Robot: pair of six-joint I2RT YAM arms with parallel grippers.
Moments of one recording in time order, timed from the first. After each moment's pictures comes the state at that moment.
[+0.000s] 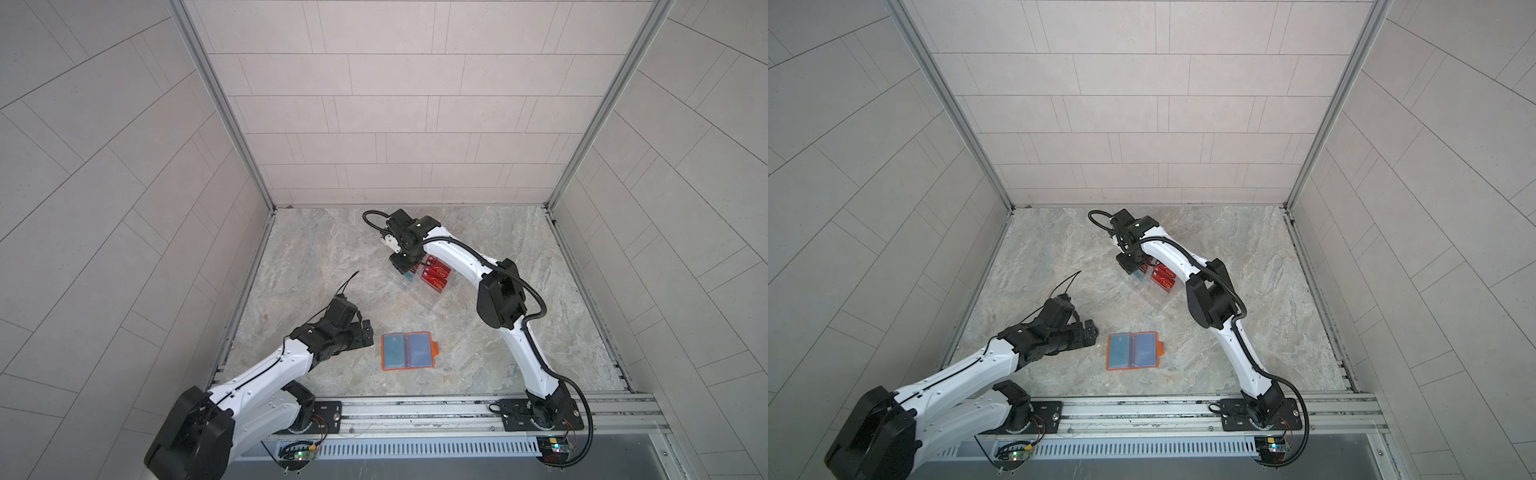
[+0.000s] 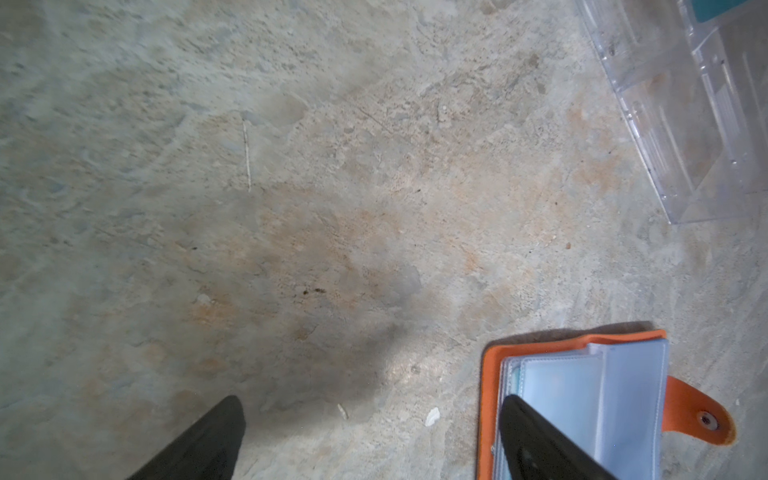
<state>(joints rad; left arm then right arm) -0.55 1.01 0.41 -0.44 0.01 -0.70 0.64 2.38 2.25 -1.11 -0.04 -0.06</state>
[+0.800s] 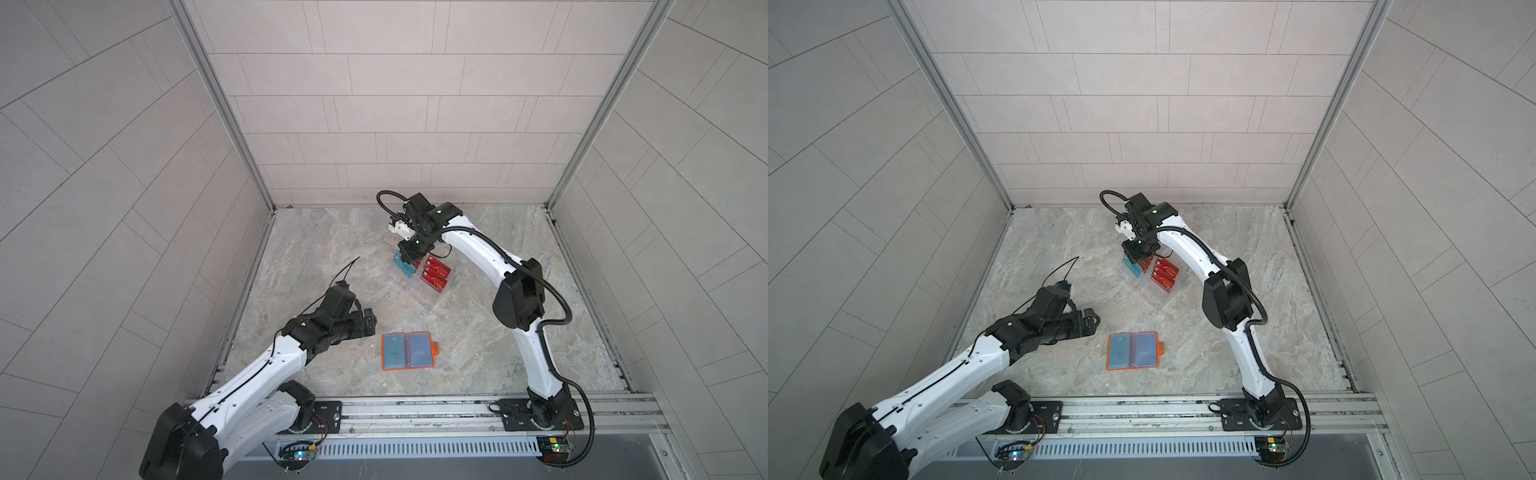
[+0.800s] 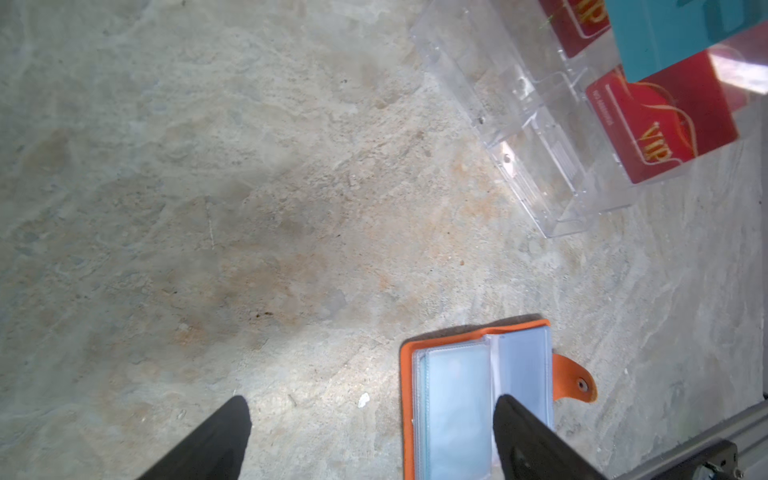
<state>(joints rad) -0.55 0.96 0.60 -0.58 0.06 -0.62 0.57 2.17 2.14 -1.11 -0.34 0.01</state>
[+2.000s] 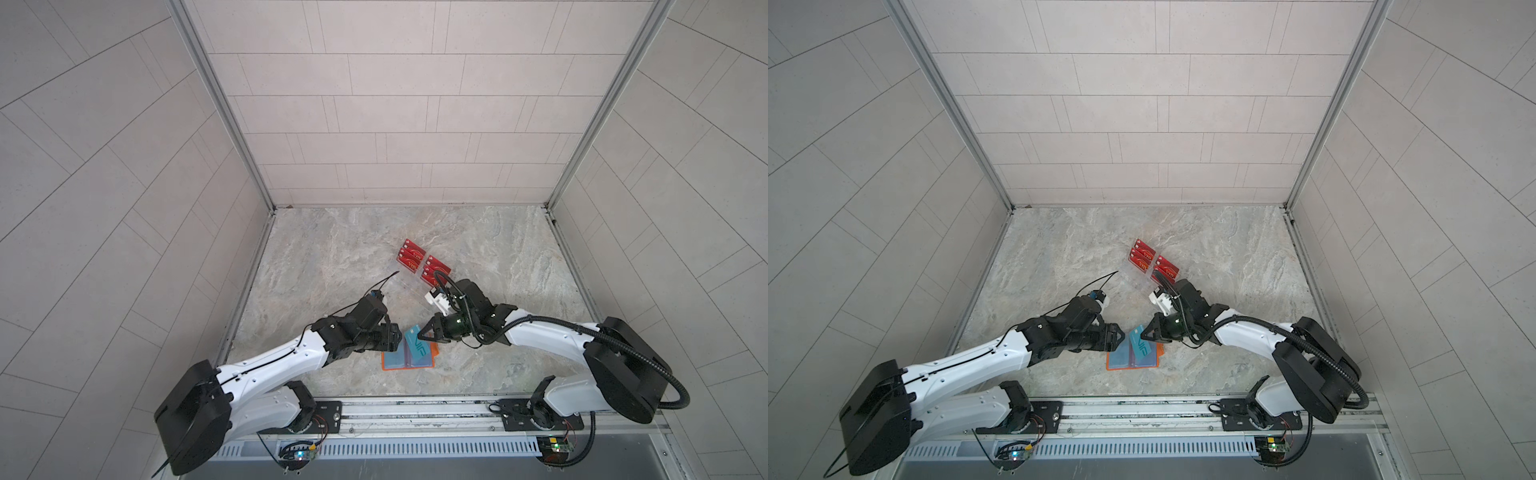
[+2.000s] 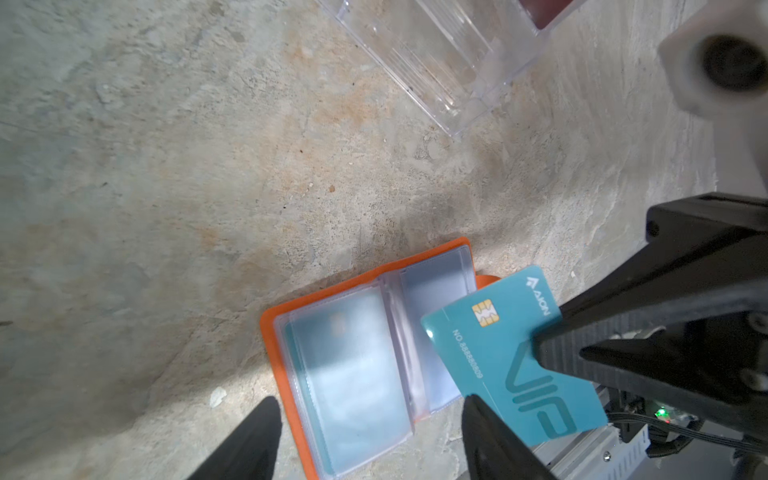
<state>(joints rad) -0.83 1.13 0.57 -0.39 0.09 -0.73 0.69 1.41 0.62 -0.01 -0.66 0.80</state>
